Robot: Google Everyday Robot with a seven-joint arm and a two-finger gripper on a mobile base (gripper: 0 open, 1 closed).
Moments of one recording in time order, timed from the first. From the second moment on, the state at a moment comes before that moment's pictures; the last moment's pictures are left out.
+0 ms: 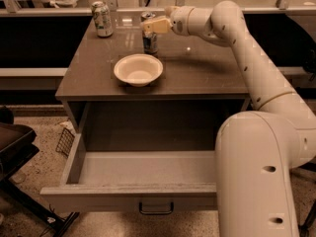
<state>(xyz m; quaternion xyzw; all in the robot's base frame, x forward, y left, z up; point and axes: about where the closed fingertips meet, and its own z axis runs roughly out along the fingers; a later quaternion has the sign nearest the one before) 0.882 -0.012 0.919 -0.36 0.66 0.28 0.60</state>
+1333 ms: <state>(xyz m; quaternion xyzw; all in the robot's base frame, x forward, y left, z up) 0.885 0.012 0.913 -0.37 0.65 0.30 0.59</state>
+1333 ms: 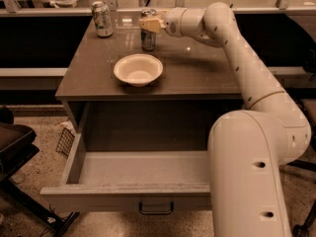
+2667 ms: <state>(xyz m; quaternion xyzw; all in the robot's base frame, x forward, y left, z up) 0.798 -0.035 1.087 -0.37 0.59 0.23 0.68</state>
